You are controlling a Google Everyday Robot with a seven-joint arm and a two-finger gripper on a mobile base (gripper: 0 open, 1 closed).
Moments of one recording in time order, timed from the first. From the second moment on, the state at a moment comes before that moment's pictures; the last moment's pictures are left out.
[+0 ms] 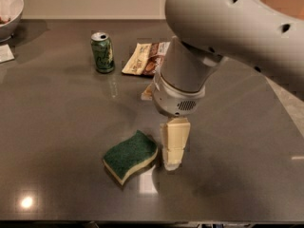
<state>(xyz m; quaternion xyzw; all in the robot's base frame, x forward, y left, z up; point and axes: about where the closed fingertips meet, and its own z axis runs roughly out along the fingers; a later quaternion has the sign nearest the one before) 0.417 -0.016 0.868 -0.79 0.59 0.08 0.12</state>
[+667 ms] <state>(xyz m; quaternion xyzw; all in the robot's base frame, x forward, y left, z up) 0.422 0.010 0.845 -0.81 0.58 0.09 0.10</state>
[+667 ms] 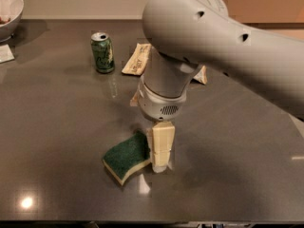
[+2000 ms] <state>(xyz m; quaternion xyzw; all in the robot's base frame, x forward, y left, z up) 0.430 0.006 0.854 -0.79 0.59 0.10 0.11</state>
